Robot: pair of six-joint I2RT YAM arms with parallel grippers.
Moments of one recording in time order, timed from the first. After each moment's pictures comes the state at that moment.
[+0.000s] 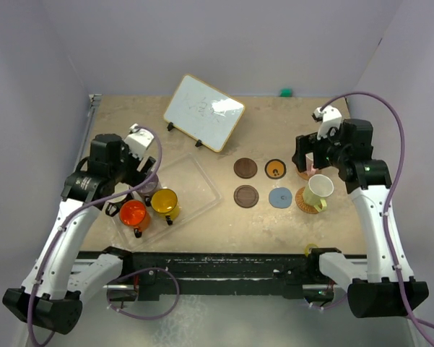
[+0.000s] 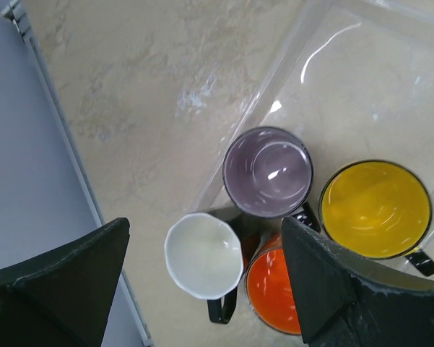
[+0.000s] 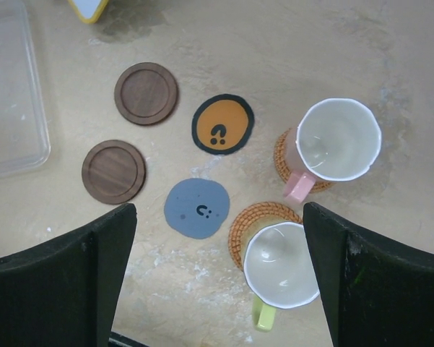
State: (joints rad) left arm -0.27 0.94 1.09 -0.80 -0.10 0.38; right arm 0.02 1.04 1.20 -0.79 -0.23 -0.18
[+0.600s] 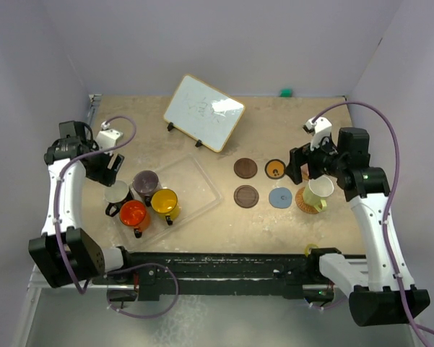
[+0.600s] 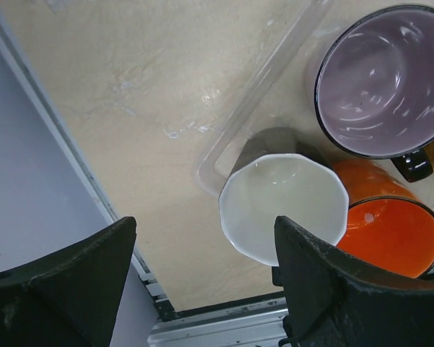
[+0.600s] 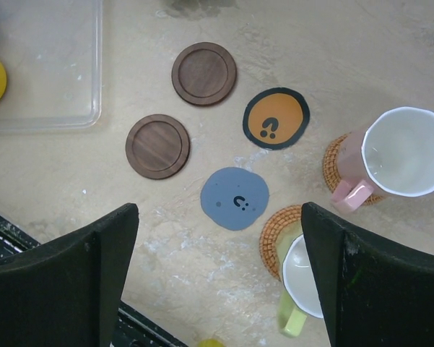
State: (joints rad) left arm 0.25 1.25 1.19 -0.99 0.16 0.64; right arm 0.04 0.98 1.14 -0.83 -0.41 -0.25
